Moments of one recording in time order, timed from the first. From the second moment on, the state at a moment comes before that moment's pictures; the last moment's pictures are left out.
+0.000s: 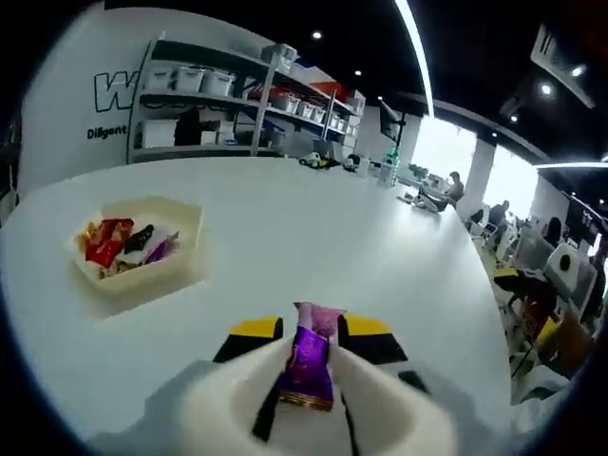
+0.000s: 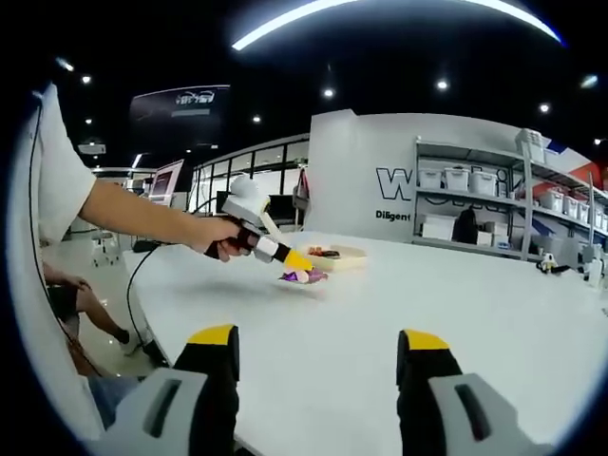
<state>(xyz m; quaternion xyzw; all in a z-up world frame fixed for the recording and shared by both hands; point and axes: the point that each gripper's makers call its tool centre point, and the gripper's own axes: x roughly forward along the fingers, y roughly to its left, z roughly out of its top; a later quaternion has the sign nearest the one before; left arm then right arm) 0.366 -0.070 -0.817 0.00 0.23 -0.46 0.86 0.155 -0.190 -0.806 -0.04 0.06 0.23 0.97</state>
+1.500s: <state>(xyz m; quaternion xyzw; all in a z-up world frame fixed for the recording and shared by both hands) 0.517 -0.060 -0.803 -0.03 0.22 -0.37 0.90 0.185 -0.214 -0.831 -0.04 0.10 0.21 0.97</state>
